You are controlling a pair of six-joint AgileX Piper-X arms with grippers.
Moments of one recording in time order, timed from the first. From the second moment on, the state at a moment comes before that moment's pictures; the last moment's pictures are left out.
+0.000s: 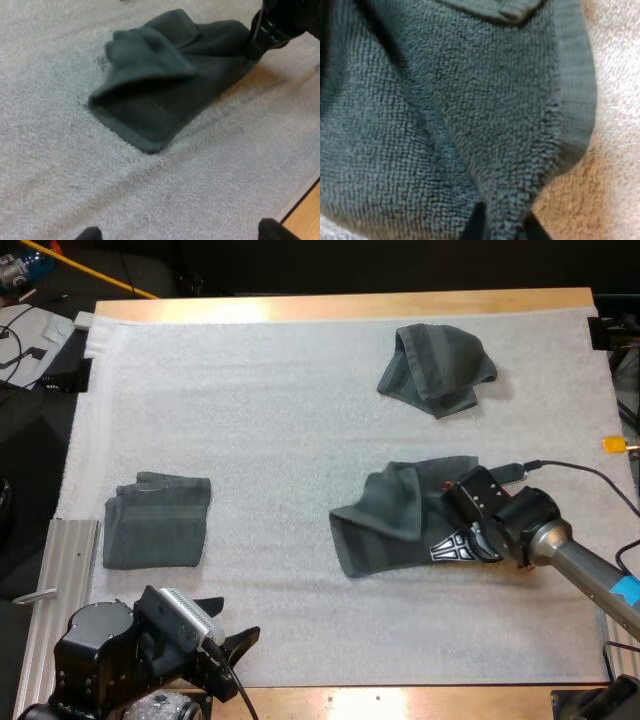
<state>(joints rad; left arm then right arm) -0.26 0.30 -0.70 1.24 0.51 -1.69 0.62 1.40 -0.86 0.95 0.24 -1.53</state>
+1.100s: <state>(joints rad) -0.26 0.33 -0.70 1.17 0.52 -1.69 0.62 1.17 -0.83 1.13 0.18 -1.47</state>
